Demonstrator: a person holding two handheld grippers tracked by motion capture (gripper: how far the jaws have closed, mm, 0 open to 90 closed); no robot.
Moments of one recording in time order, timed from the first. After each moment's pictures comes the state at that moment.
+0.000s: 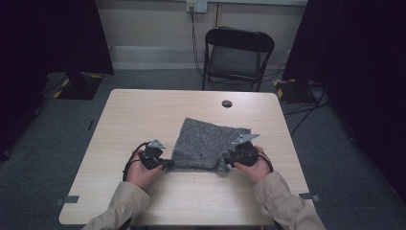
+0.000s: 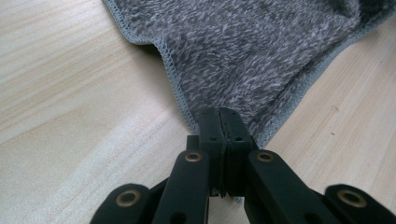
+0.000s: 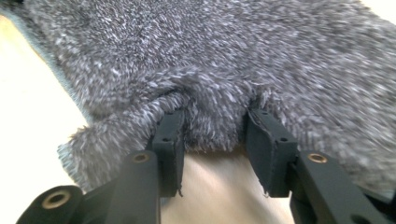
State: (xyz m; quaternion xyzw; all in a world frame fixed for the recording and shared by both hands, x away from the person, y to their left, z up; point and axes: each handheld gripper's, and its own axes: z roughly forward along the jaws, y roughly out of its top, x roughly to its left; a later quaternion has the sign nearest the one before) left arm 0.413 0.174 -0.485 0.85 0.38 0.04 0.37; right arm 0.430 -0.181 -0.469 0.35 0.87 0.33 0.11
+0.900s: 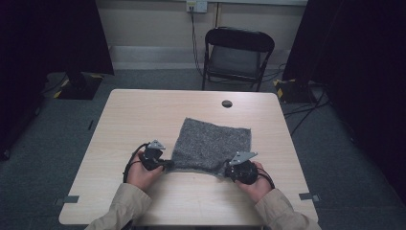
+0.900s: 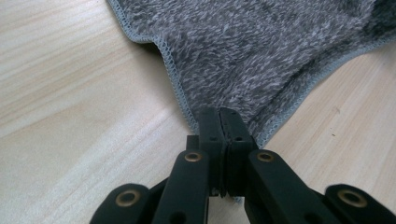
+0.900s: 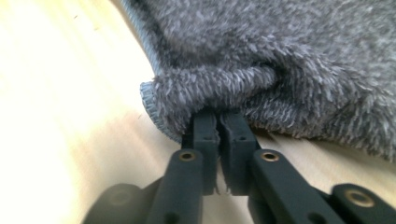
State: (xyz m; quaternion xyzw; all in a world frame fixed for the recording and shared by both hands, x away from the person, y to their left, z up) left arm 0.408 0.173 -0.485 0.84 0.39 0.04 0.36; right arm 0.378 -0.173 -0.482 0.29 0.89 0.33 0.11
